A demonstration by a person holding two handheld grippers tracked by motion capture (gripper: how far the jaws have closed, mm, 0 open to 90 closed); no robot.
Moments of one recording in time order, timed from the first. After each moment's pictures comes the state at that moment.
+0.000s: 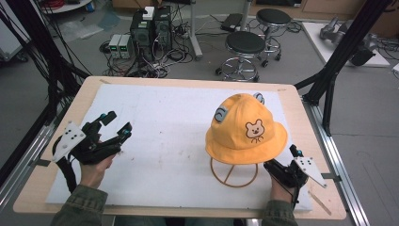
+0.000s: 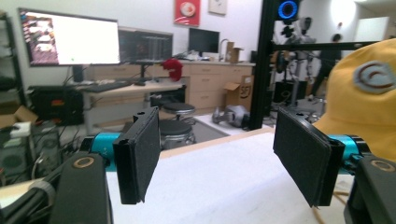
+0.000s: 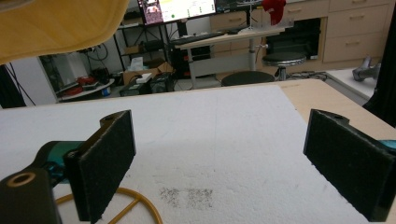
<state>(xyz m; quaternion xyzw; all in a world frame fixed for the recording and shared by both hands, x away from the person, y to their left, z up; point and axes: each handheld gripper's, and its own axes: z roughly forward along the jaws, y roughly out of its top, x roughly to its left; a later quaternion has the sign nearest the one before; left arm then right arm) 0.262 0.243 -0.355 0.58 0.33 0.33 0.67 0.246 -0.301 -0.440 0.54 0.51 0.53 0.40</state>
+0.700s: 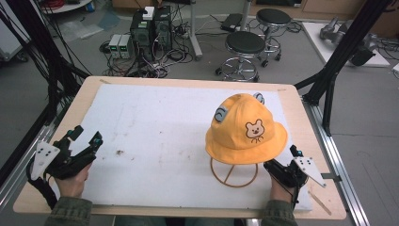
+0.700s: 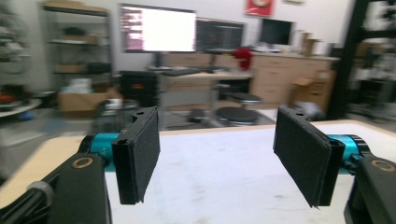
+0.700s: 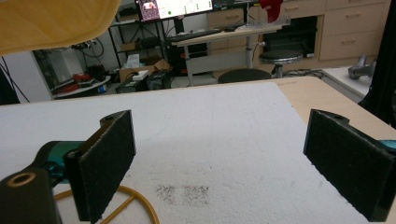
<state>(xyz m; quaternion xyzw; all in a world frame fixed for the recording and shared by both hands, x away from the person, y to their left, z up) 0.238 0.305 -0.397 0.53 0.43 0.43 0.59 0.247 -0.302 -0.442 0.55 0.51 0.52 0.41</state>
